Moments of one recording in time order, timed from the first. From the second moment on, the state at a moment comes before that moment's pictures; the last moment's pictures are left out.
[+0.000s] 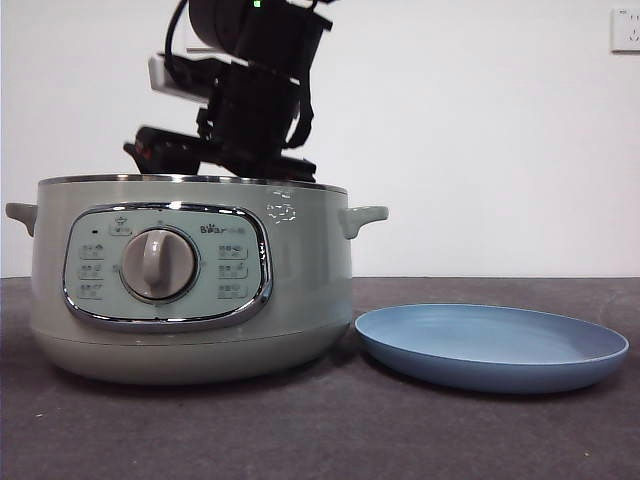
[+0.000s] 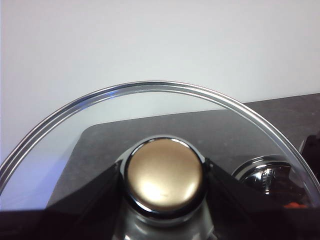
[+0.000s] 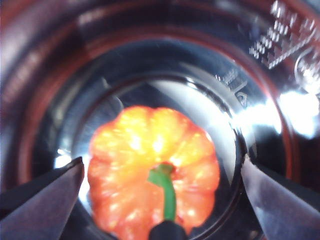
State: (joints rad) left arm -0.48 0.57 1.12 -0.74 -0.53 0.02; right arm 0.82 2.13 1.86 -0.79 -0.03 -0.12
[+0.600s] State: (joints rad) left arm -0.48 0.67 1.12 -0.70 -0.43 0.02; right arm 0.79 1.87 1.86 -1.03 -0.05 -0.12
